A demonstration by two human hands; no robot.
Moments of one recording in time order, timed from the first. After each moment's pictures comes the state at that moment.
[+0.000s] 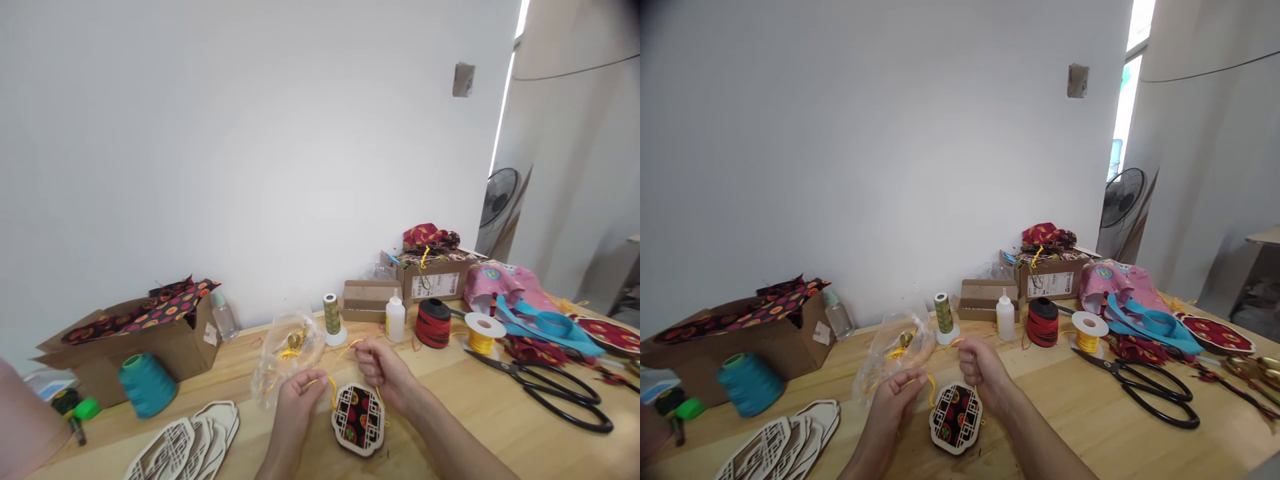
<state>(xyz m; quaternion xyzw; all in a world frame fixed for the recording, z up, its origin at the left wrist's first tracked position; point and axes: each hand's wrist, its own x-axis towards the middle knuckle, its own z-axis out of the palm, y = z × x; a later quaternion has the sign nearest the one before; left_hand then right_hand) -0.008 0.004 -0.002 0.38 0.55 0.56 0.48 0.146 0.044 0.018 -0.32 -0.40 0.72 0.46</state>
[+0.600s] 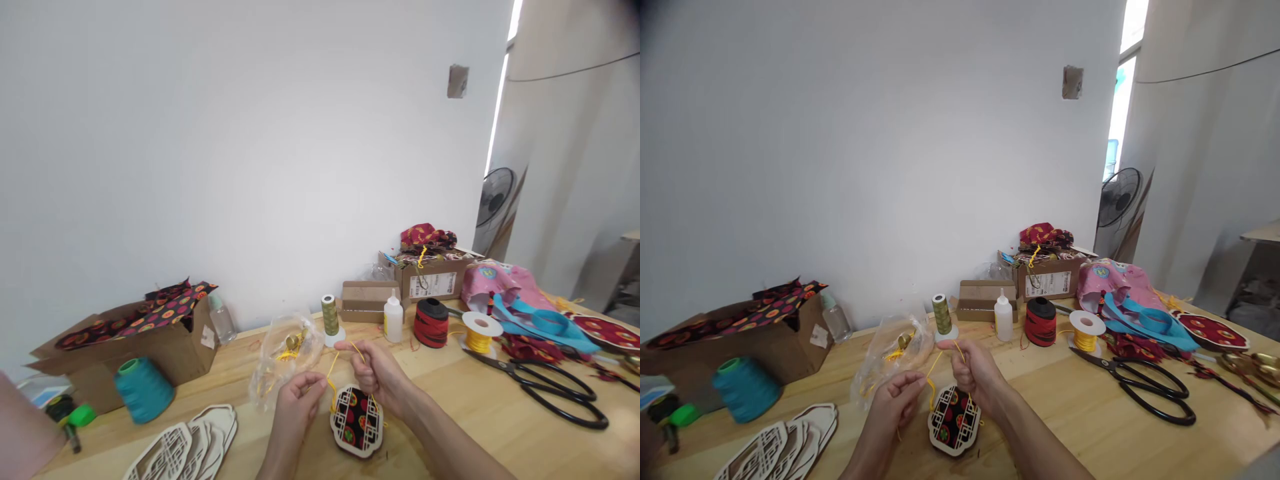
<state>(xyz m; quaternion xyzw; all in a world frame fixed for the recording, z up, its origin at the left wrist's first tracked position) -0.007 0.008 -0.004 0.40 0.53 0.55 0.52 0.142 0.042 0.019 -0.27 -0.37 0.79 0.41</state>
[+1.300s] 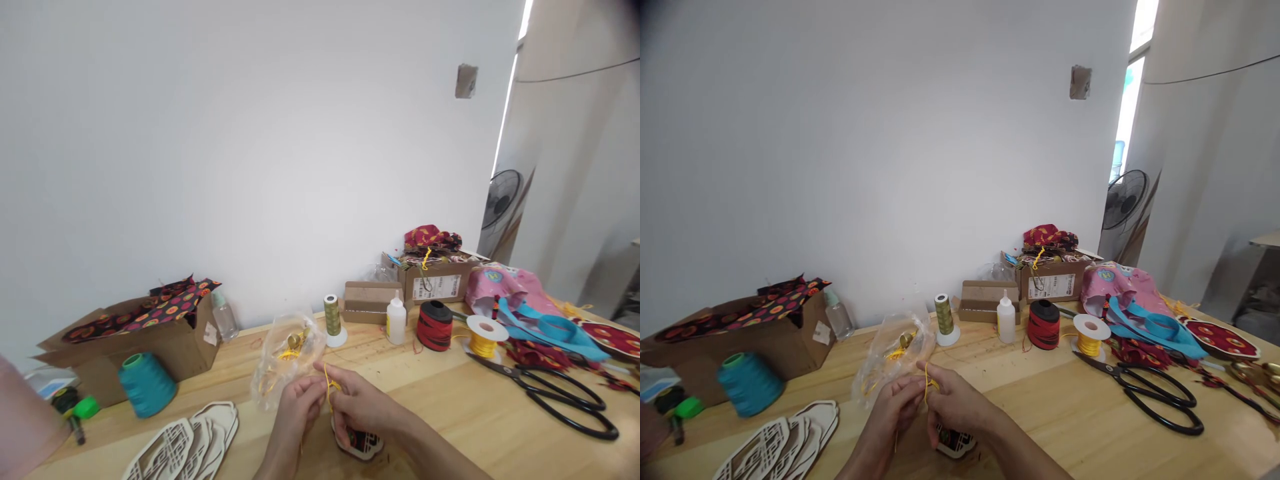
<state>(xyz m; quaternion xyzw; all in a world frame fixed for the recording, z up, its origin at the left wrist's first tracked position) -0.008 0.004 0.001 0.41 0.51 0.49 0.57 0.118 0.025 -0.006 -0.26 -0.61 0.70 0.26</state>
